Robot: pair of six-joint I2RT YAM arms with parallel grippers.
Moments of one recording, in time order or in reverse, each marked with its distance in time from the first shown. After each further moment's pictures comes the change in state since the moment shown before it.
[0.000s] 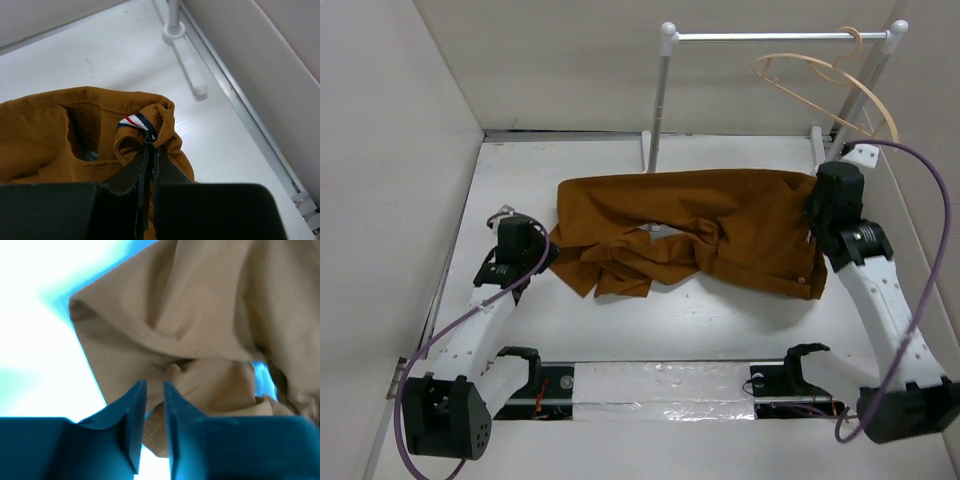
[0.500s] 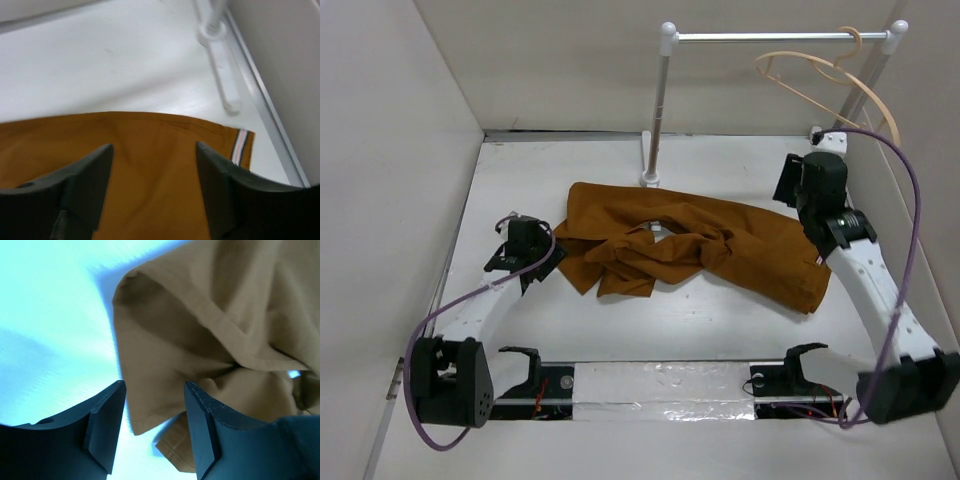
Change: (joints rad) left arm -0.008 0.135 -0.026 0.053 0.012 -0.013; right arm -0.071 0.266 0.021 0.180 -0.153 -0.086
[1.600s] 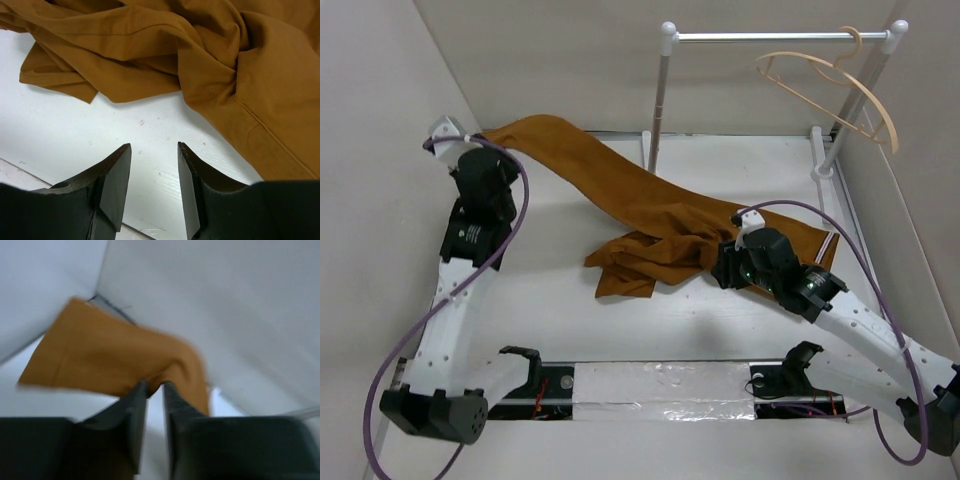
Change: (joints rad) left arm -0.061 0.063 0.759 -0.023 -0.476 0.262; right arm 0.559 -0.355 -0.422 -0.071 -0.312 0.147
